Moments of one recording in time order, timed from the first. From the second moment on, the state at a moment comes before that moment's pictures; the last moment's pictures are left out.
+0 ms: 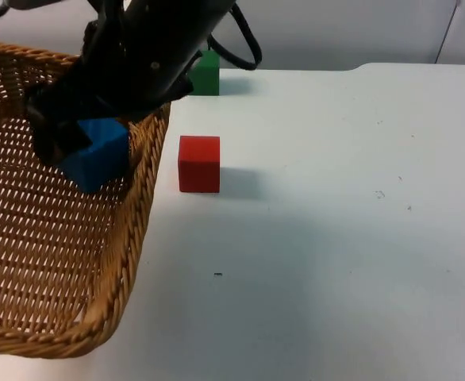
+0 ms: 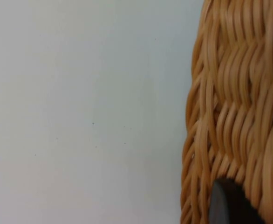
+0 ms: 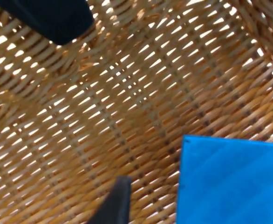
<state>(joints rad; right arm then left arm) 0.84 2.19 -1.81 0.20 0.69 -0.24 0.22 1.75 -1.14 -0.61 1.09 0.55</state>
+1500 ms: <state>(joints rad) 0.84 1.02 -0.97 0.13 0.49 -0.33 0.22 1.84 -1.14 -0.59 1.02 0.55</state>
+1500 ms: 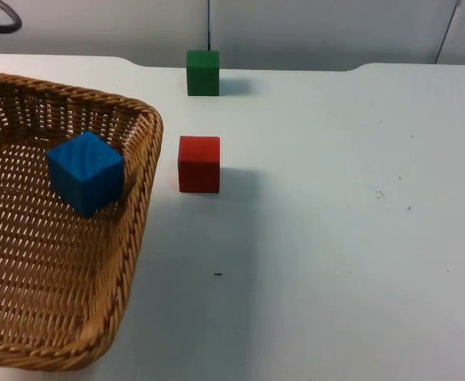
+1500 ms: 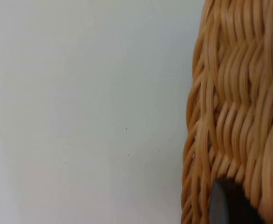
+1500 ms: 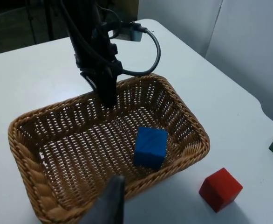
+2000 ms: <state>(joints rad) 0.84 0.84 -0.97 0.13 0.56 -0.32 0.22 1.97 -1.14 -0.55 0.97 0.57</state>
